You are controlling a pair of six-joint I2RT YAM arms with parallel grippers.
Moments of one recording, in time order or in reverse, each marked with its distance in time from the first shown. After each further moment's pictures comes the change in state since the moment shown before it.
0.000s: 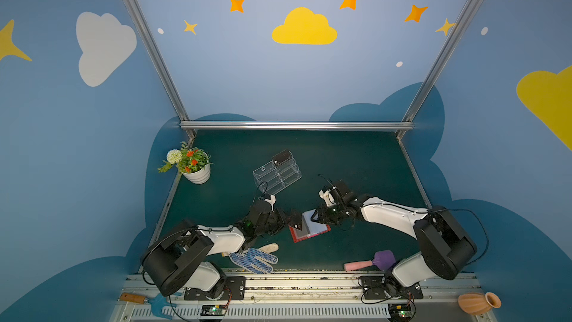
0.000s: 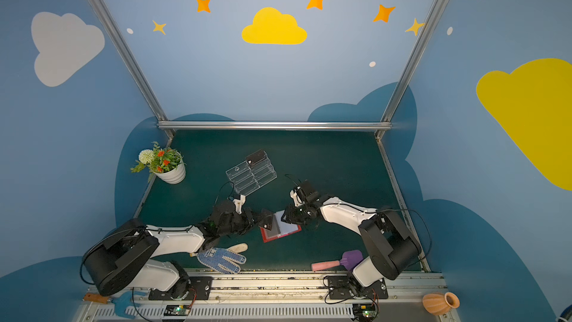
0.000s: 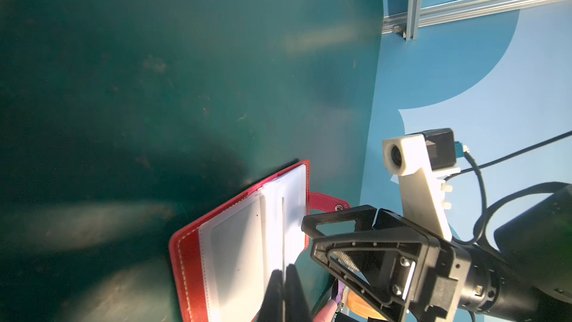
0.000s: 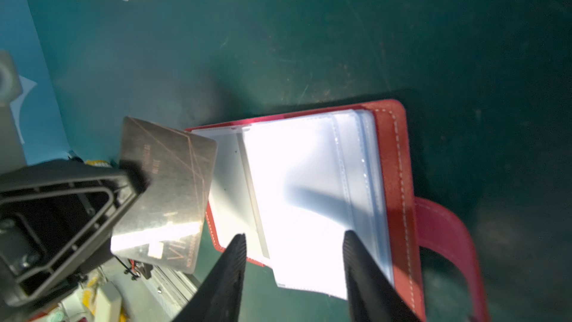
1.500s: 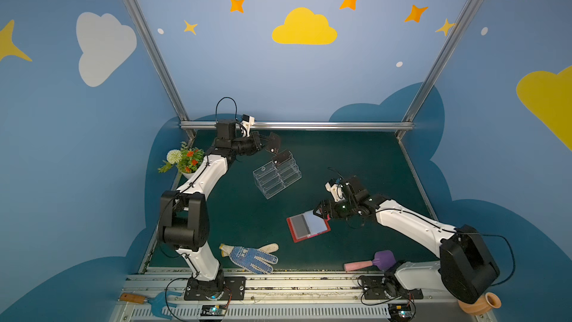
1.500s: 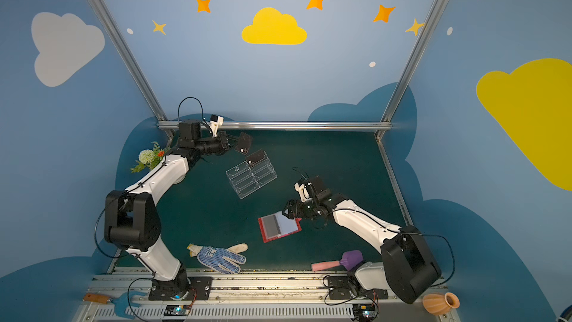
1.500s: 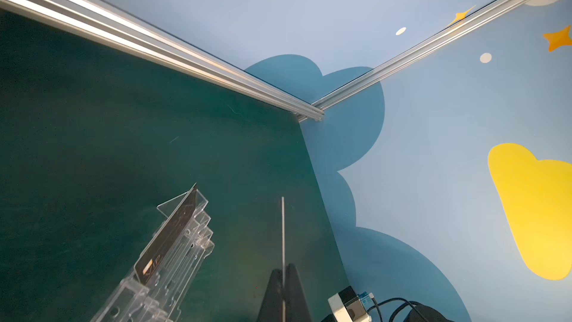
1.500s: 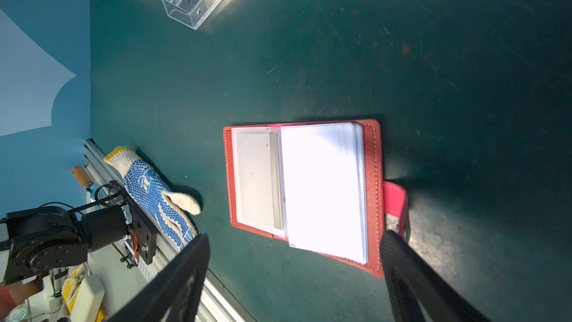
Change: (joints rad) left arm 0.608 0.340 1.072 -0.670 0.565 0.650; right arm -0.069 -0.169 0.000 -0.076 -0.002 -0.140
